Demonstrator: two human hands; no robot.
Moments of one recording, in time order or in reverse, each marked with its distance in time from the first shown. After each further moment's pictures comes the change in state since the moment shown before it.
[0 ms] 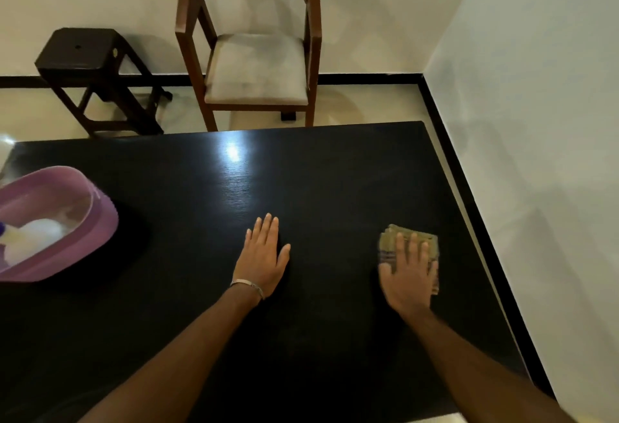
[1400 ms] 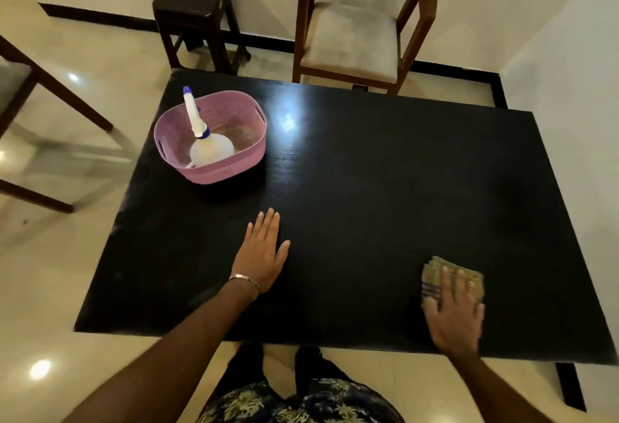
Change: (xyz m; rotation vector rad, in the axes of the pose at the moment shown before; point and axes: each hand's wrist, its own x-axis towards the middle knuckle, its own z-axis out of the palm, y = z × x) left_hand -0.196 -0.229 -0.035 -0.069 0.041 -0.125; right_hand -0.205 -0.094 0.075 0.009 -0.020 0.014
